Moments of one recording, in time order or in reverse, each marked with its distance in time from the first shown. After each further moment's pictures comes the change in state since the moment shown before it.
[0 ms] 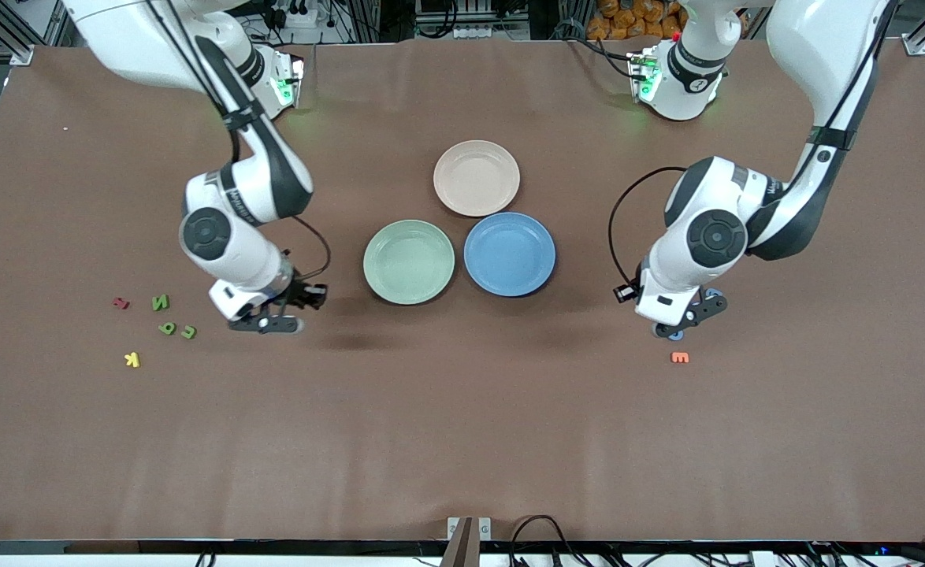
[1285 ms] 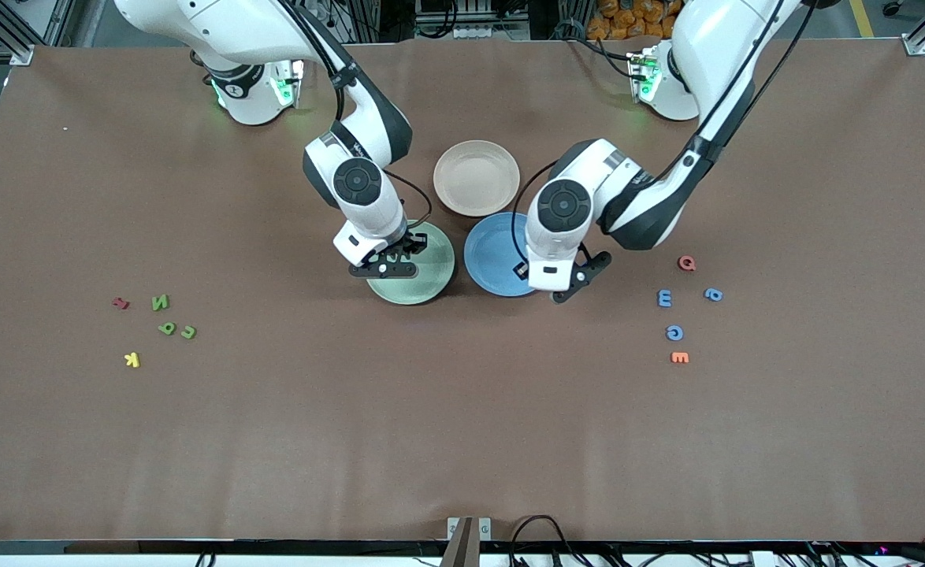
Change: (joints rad) left arm -0.293 0.142 -0.014 0.121 -0.003 -0.003 -0.559; right arm 0.312 0.060 -0.003 0.000 0.007 0.007 0.269
